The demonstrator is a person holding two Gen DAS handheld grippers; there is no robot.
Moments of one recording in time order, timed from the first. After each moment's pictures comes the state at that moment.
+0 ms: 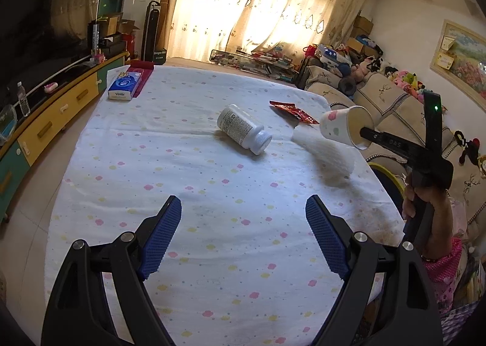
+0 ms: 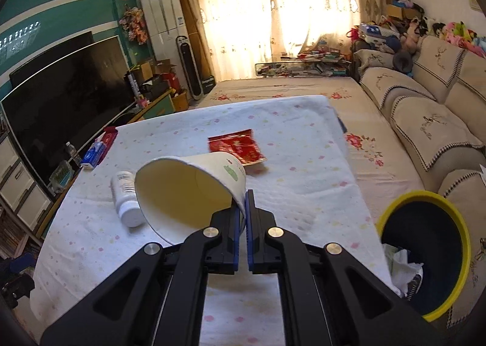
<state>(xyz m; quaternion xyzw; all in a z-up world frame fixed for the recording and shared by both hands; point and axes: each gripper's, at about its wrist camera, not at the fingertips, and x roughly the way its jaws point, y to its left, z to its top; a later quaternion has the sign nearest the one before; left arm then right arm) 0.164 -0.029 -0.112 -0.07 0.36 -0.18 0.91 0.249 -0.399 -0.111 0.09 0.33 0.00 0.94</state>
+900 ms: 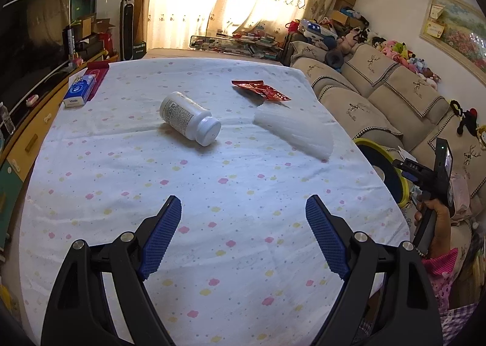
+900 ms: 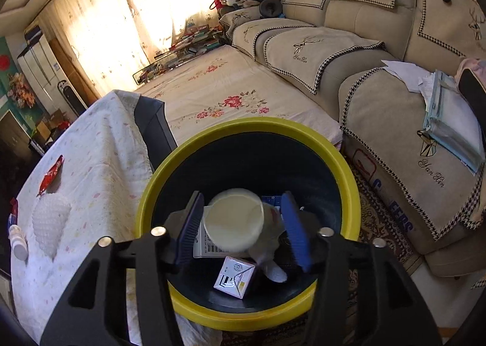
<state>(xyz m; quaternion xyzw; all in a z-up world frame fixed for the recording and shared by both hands) 0.184 -0.112 -0.119 -0.02 0.40 -0.21 0.89 0.168 -0.628 -0.199 0.24 0.35 -0.23 0.88</state>
